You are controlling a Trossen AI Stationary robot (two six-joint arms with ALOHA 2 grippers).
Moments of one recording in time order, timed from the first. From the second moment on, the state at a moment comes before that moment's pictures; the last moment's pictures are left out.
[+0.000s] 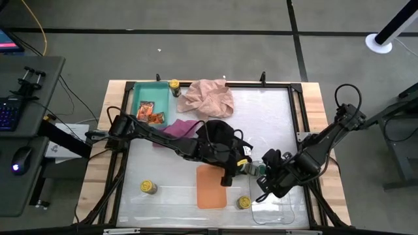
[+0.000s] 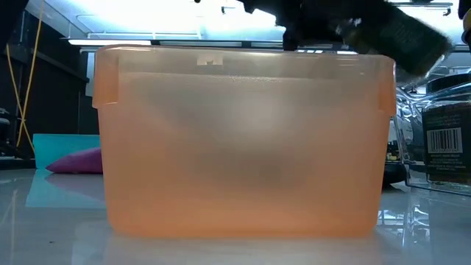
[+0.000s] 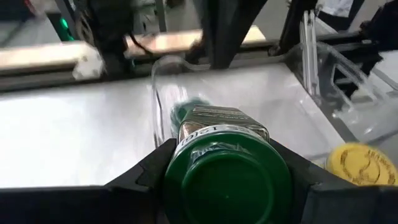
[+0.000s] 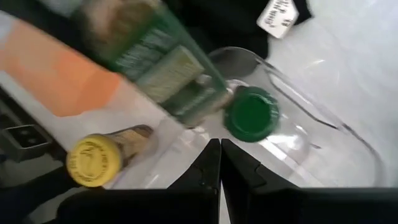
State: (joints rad) left arm -0.23 2.03 1.54 0.04 -0.07 0.00; right arm 0.71 1.45 1.32 -1.22 0.28 1.56
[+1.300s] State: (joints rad) left arm -0.23 2.07 1.54 -0.04 -0.17 -0.05; right arm 0.47 1.59 1.32 -1.14 0.13 1.42
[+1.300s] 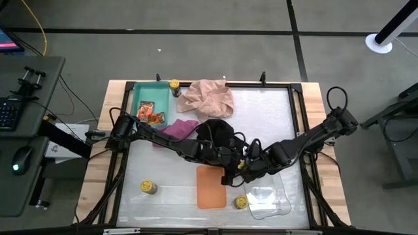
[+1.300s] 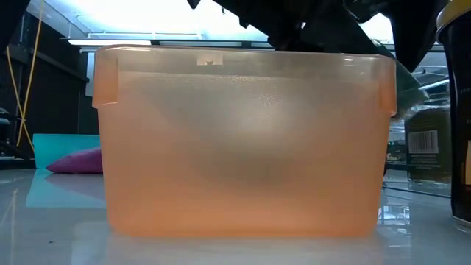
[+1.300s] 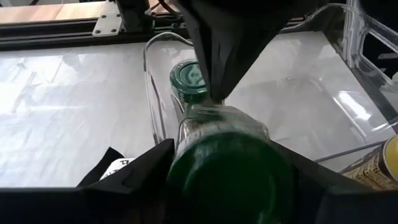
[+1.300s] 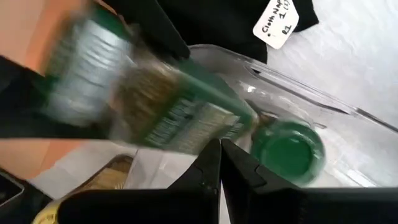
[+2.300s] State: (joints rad) left arm -0.23 2.07 1.54 -0.05 -0.10 -0.02; right arm 0.47 1.64 1.32 -1.13 0.14 1.41
